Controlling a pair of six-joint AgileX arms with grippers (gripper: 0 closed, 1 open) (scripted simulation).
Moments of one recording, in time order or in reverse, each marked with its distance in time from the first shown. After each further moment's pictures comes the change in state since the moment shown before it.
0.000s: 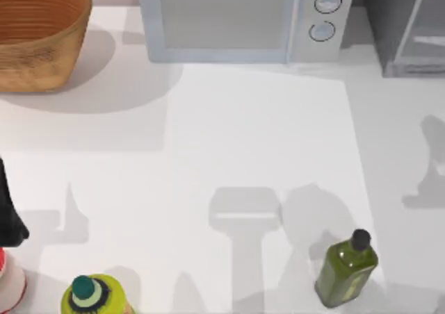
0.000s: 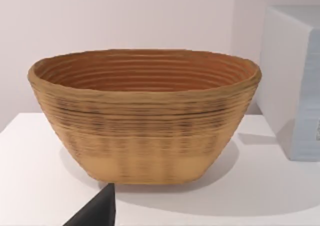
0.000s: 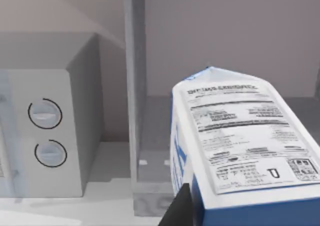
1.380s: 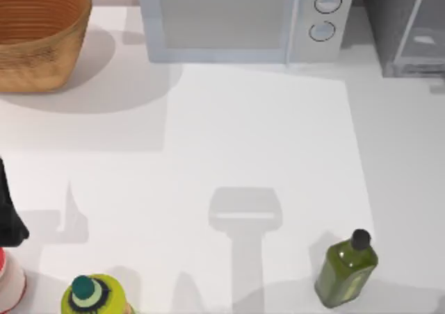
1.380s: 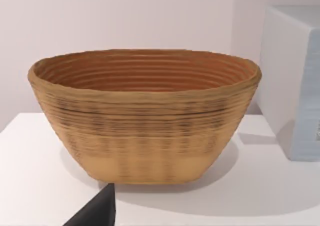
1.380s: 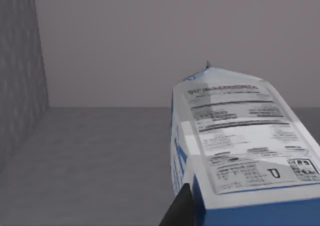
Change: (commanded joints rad) left arm 0.000 0.000 0.000 0.000 0.000 0.000; right arm -0.223 1.715 0.772 0.949 -0.203 0.009
